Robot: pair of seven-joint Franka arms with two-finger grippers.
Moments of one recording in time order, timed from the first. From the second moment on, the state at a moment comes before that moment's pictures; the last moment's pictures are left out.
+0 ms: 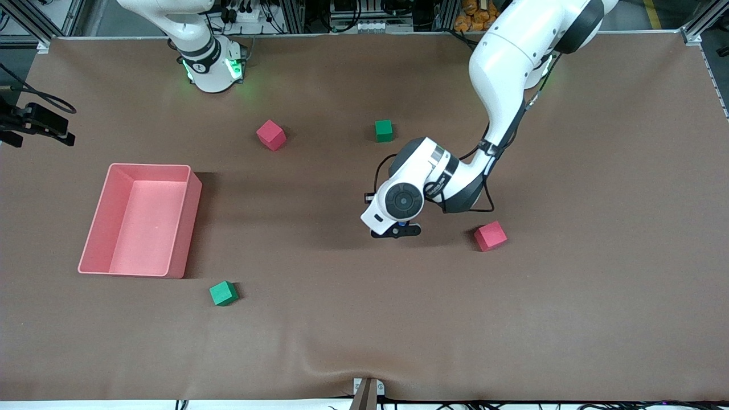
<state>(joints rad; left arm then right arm) -0.56 0.82 -0.18 -1.28 -0.16 1.89 -0.74 -0.02 0.00 -0.05 -1.51 0.00 1.45 -0.09</state>
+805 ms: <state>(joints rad) -0.63 0.82 -0.17 -1.29 0.19 2.26 -1.22 -0.02 0.00 -0.05 -1.51 0.00 1.45 -0.09</state>
